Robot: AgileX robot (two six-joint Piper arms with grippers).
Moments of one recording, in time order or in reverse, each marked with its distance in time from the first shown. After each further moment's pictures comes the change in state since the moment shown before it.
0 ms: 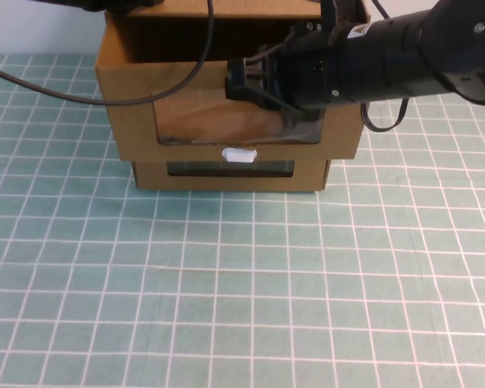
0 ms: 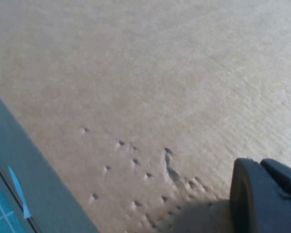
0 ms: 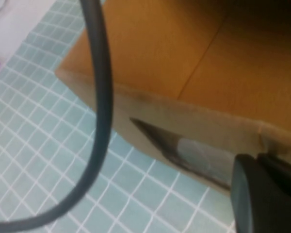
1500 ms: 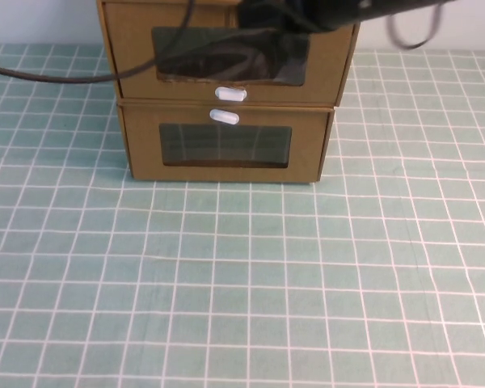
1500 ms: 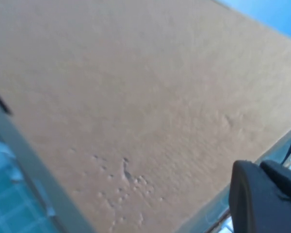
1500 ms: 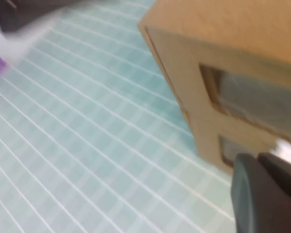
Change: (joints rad) right arm -0.076 0.058 -0.299 -0.106 0.251 0.065; left arm 0.000 -0.172 0.019 0.107 0.045 -0.056
